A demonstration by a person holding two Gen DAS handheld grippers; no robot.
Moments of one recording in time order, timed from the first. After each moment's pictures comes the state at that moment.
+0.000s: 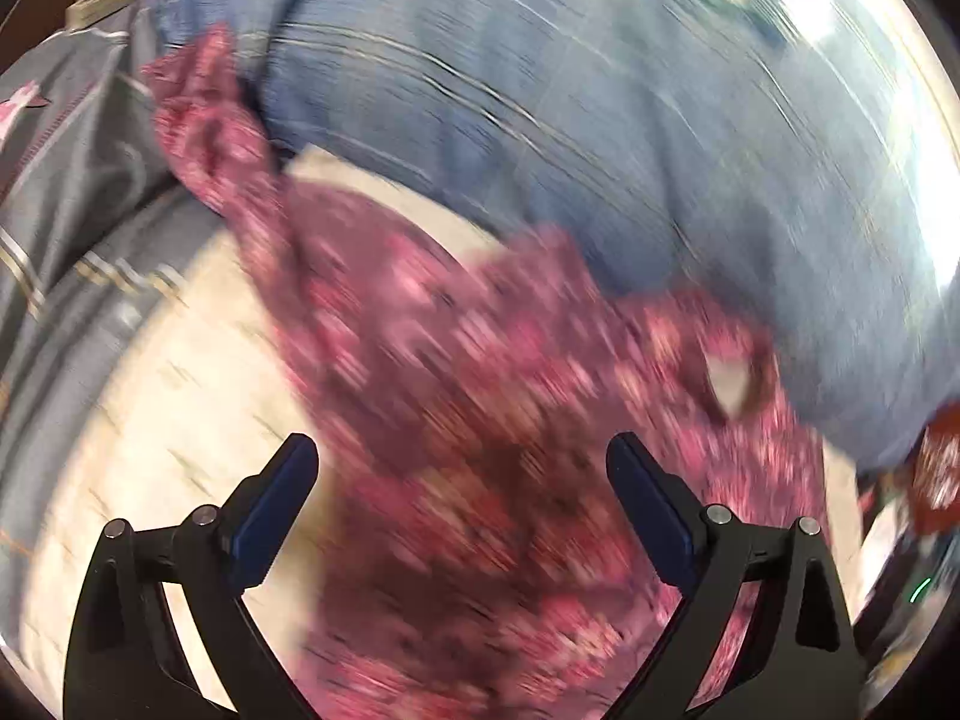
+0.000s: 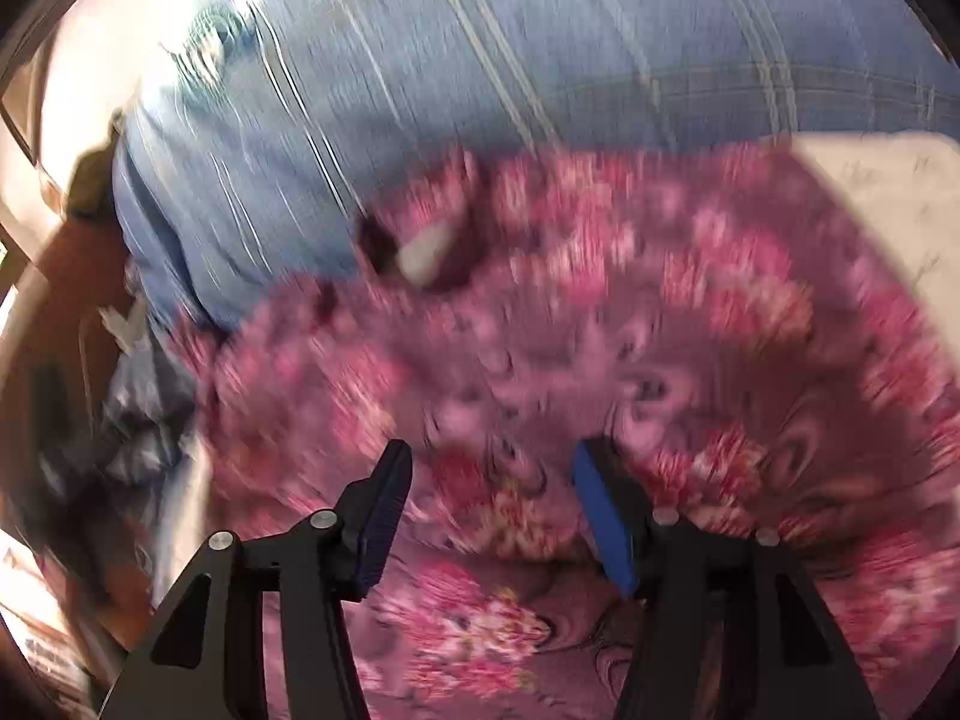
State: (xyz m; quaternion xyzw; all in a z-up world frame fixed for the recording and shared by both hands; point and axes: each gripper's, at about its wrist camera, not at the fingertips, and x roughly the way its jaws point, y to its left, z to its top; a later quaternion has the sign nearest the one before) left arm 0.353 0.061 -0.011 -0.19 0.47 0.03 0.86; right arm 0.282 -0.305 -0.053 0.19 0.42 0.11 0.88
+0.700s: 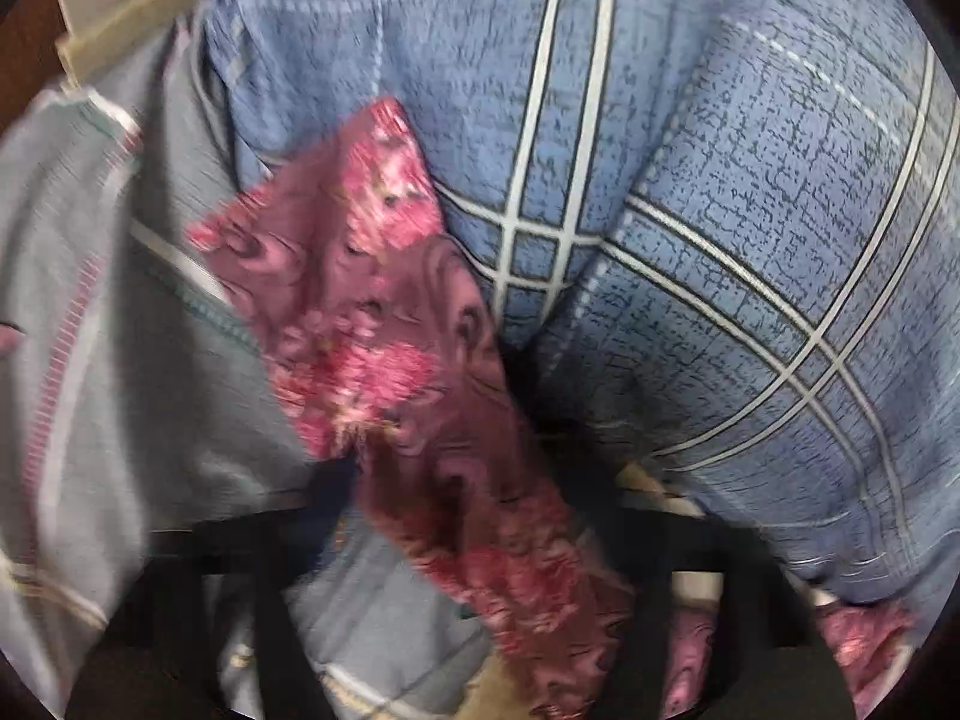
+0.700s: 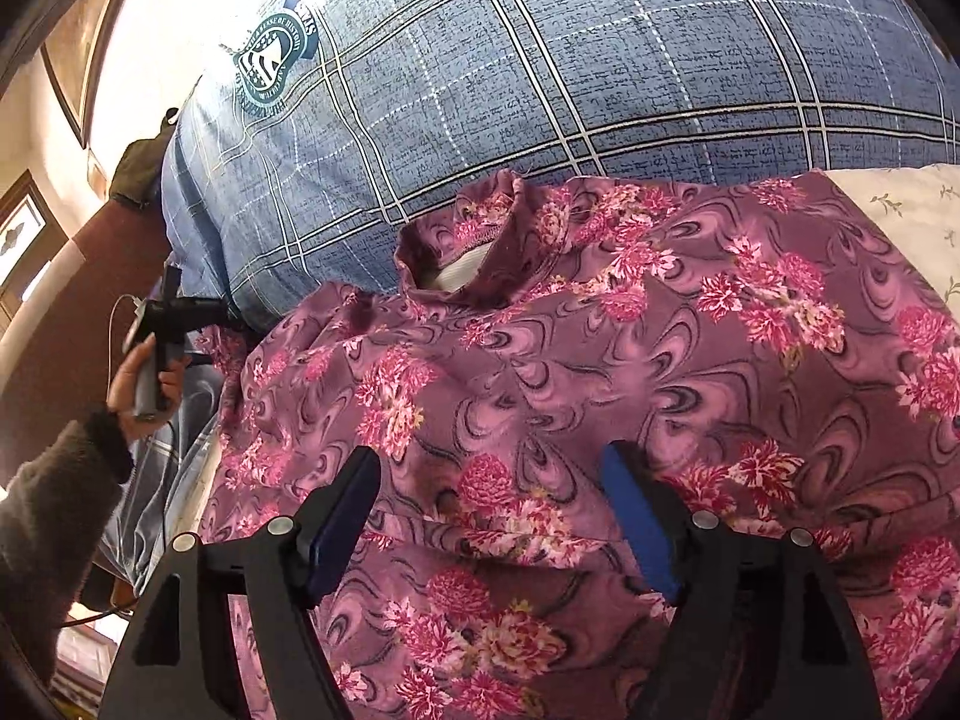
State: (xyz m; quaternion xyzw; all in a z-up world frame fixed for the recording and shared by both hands) left arm 0.532 0.253 -0.043 -0.18 0.52 0.17 0.82; right arm 0.278 -0.298 -0.057 0.18 0.37 0.15 0.90
